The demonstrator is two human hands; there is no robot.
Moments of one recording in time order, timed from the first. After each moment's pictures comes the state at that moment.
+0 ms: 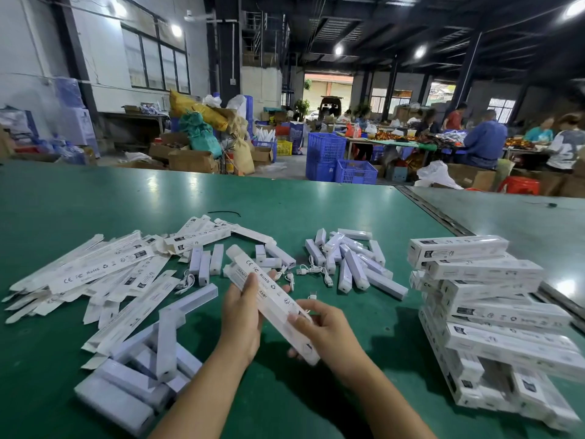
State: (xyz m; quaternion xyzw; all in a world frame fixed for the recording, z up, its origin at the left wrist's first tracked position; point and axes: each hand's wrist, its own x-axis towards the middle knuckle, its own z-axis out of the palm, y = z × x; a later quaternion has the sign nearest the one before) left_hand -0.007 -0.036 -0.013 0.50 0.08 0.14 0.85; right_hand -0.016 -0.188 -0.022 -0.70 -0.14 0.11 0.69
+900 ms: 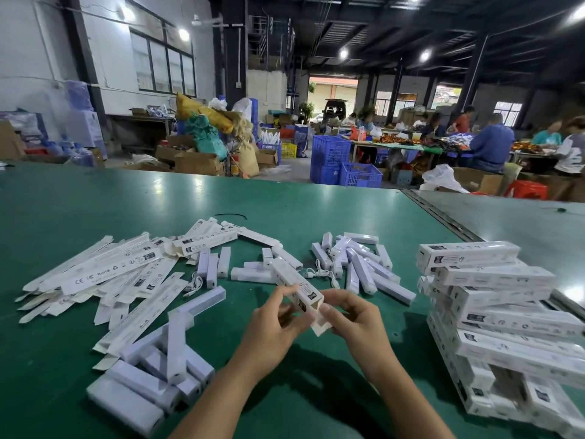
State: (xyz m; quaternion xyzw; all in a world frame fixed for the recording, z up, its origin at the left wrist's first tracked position) left_hand -0.026 -0.033 -0.028 0.79 -0.11 0.10 0.59; right_hand -0.017 -0.209 -0.007 -0.71 -0.17 -0.05 0.68
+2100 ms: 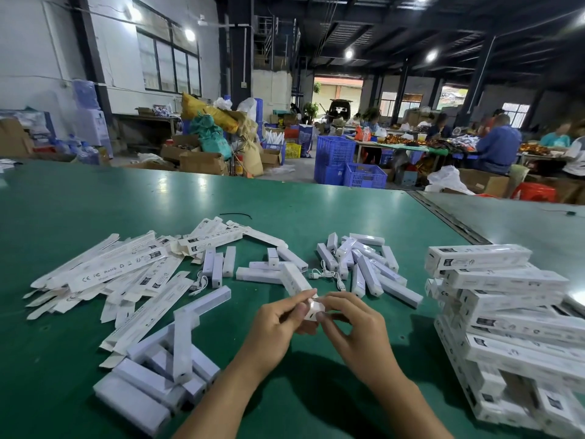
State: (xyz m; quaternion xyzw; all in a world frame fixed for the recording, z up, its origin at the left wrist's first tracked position) left_hand -0.027 -0.035 -0.021 0.70 -0.10 0.07 0.70; right_hand -0.018 -0.201 -0.012 -0.80 -0.29 -0.29 0.44
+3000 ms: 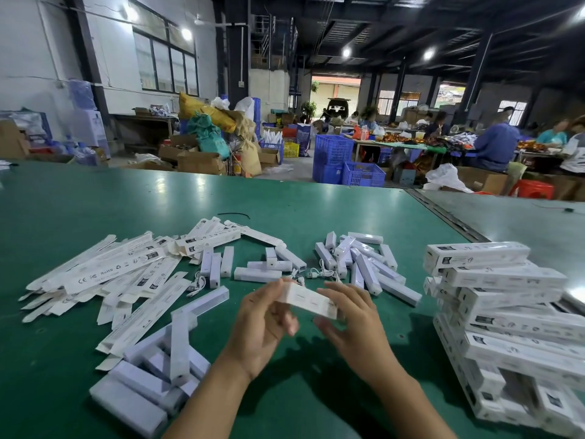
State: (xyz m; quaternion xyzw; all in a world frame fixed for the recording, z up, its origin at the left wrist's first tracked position) left_hand -0.028 -0.024 -0.006 0.45 -0.13 0.00 0.88; right_hand -0.011 -0.208 -0.013 -0.87 -0.26 -0.25 0.34
